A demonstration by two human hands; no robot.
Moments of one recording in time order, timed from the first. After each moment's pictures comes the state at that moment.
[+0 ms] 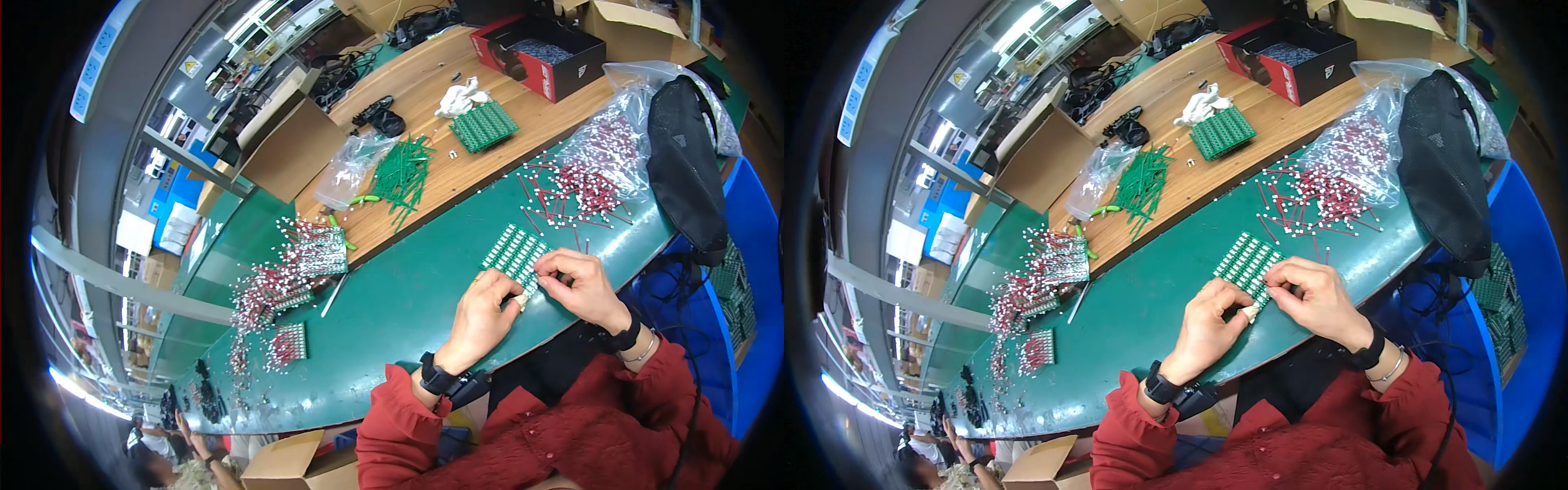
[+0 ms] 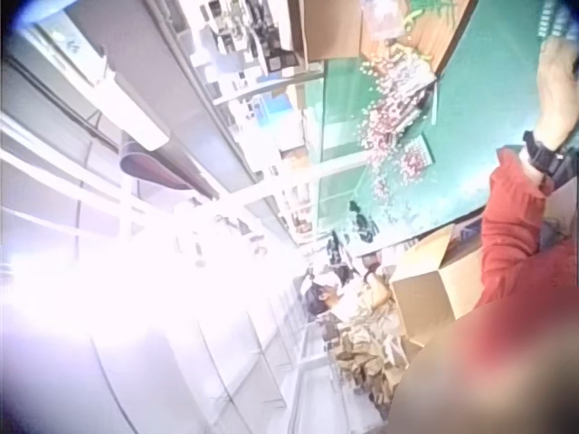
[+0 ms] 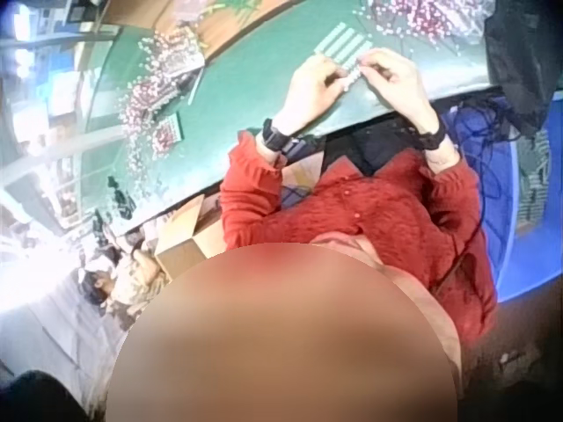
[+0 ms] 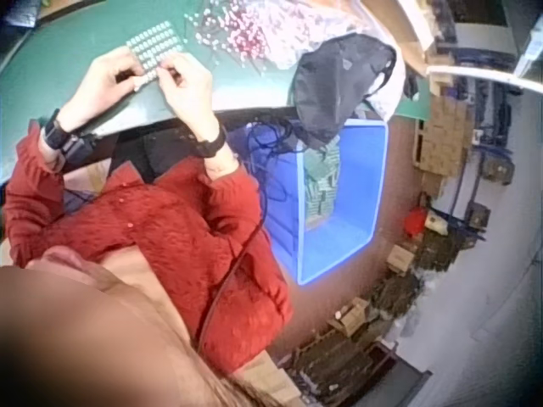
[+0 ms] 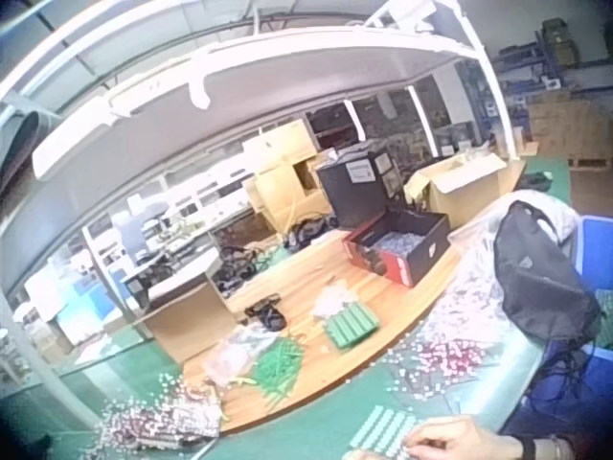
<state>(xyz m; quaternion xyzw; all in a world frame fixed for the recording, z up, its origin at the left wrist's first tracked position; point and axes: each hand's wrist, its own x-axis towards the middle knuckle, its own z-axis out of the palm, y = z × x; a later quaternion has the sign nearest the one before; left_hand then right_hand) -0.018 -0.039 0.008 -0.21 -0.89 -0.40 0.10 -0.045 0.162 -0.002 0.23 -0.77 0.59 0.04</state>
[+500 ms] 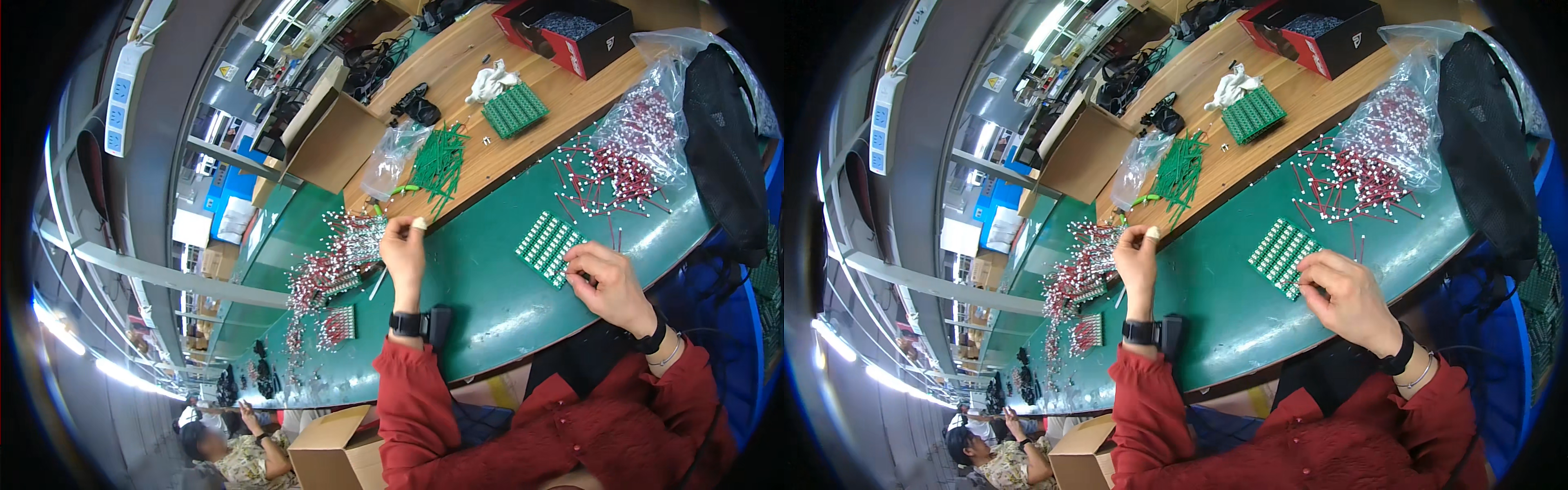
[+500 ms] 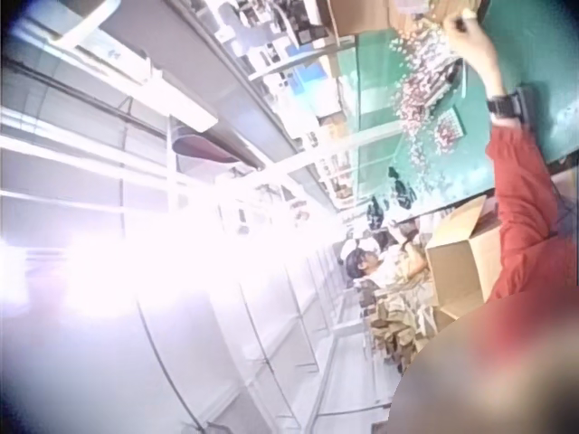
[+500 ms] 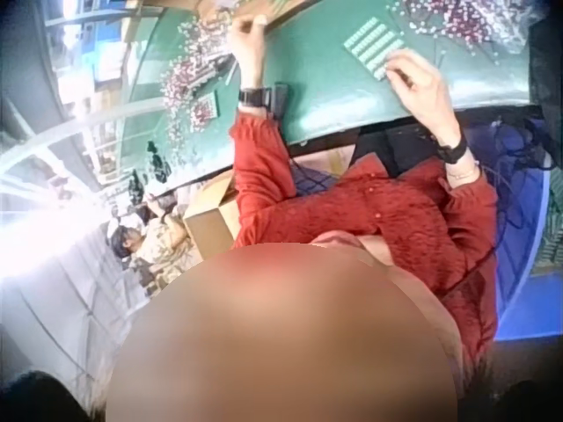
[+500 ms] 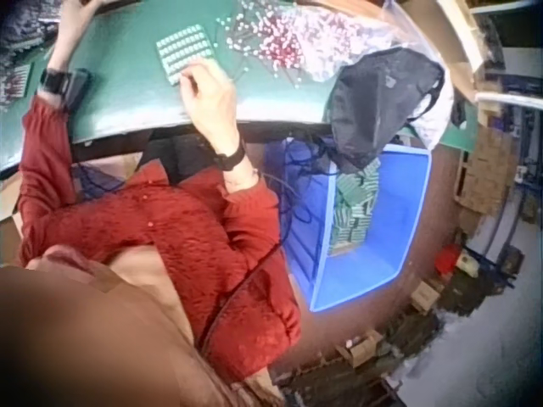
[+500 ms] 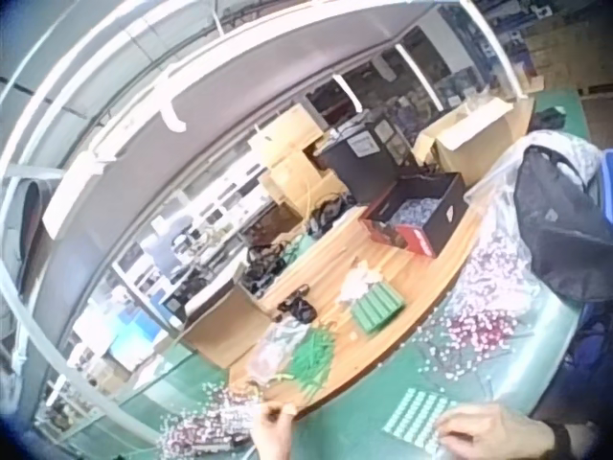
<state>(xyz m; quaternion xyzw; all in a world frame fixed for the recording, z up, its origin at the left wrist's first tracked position) -0.087 -0.166 0.031 0.12 -0.85 -0.45 0.26 -0.041 0.161 -0.005 0.27 -0.78 0.56 0.11</state>
